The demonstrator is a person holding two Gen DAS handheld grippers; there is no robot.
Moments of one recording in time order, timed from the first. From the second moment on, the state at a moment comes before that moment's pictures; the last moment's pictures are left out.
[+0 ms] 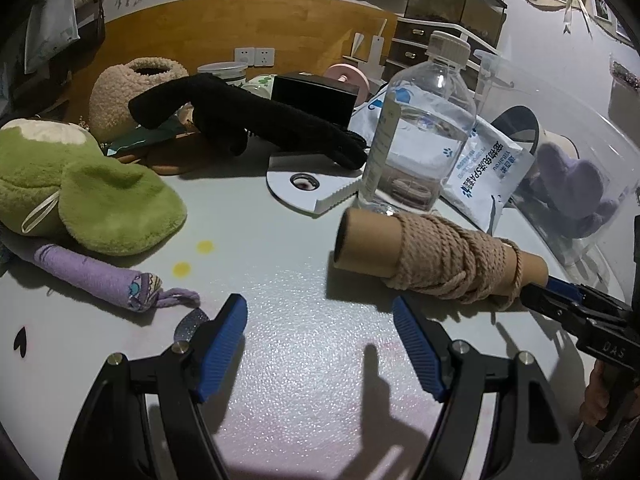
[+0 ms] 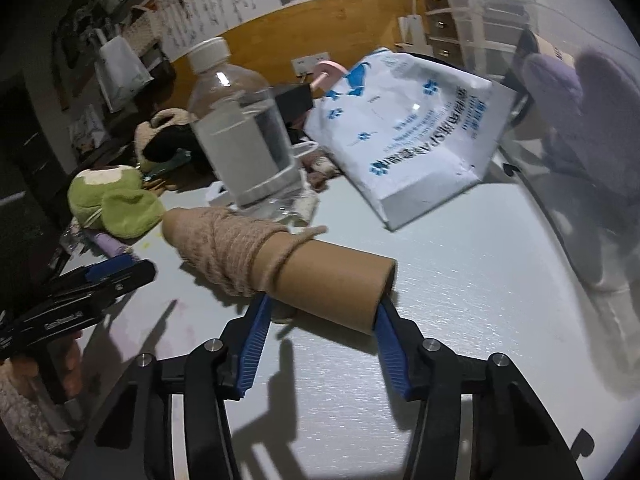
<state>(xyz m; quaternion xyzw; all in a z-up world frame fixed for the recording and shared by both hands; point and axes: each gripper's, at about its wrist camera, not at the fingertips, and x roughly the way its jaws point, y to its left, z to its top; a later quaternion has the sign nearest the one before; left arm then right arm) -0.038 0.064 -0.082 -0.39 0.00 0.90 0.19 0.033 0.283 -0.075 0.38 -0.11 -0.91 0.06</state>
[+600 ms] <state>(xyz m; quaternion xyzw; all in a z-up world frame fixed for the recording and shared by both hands) -0.038 0.067 -0.086 -0.40 0.01 0.90 0.19 0.029 0.270 -0.080 0.38 -0.17 -0.90 0.13</state>
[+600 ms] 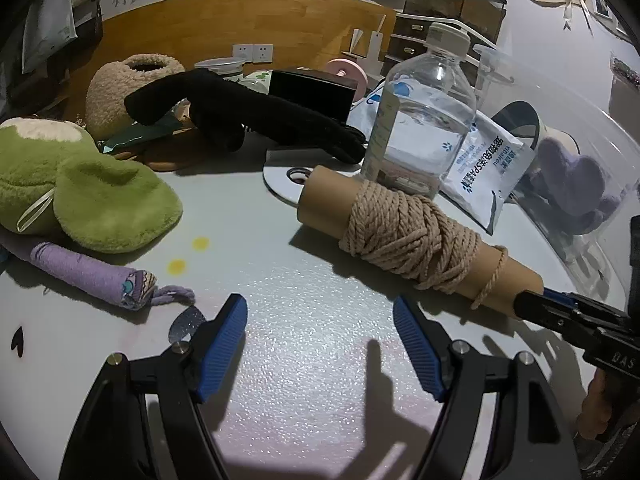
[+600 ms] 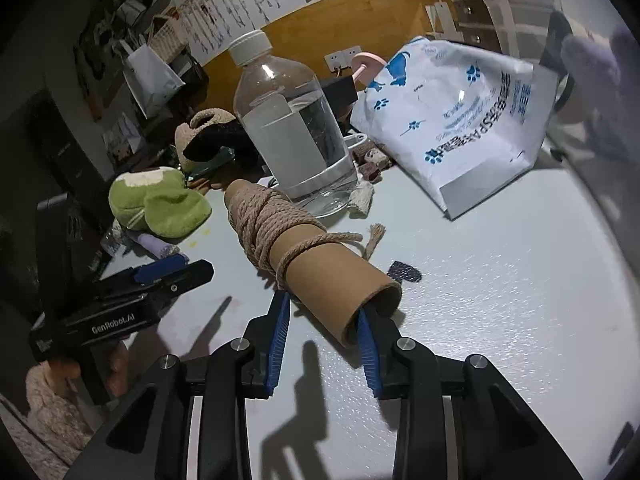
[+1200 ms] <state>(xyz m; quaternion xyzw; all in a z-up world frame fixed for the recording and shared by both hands) -0.054 0.059 -0.062 -0.40 0.01 0.89 0.23 0.015 0.267 -0.089 0.39 -0.17 -0.89 0.14</state>
